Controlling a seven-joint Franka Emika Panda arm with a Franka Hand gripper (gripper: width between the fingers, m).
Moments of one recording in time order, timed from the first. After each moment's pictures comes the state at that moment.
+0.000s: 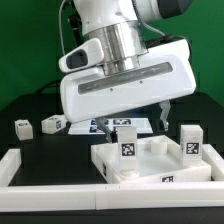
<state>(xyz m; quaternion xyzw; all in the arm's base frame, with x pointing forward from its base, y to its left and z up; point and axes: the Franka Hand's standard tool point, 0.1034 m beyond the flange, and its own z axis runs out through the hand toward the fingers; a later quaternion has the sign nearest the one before) 0.611 0.009 0.087 -0.99 0.01 -0.08 0.11</state>
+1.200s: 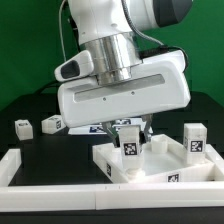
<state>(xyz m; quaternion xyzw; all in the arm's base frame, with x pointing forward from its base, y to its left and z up) 0.608 0.001 0.073 -0.98 0.17 -0.06 0.12</state>
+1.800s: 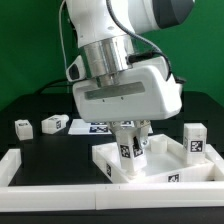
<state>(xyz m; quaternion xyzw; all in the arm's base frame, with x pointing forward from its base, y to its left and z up) 0.611 0.004 0.070 -0.84 0.53 -0.01 0.14</state>
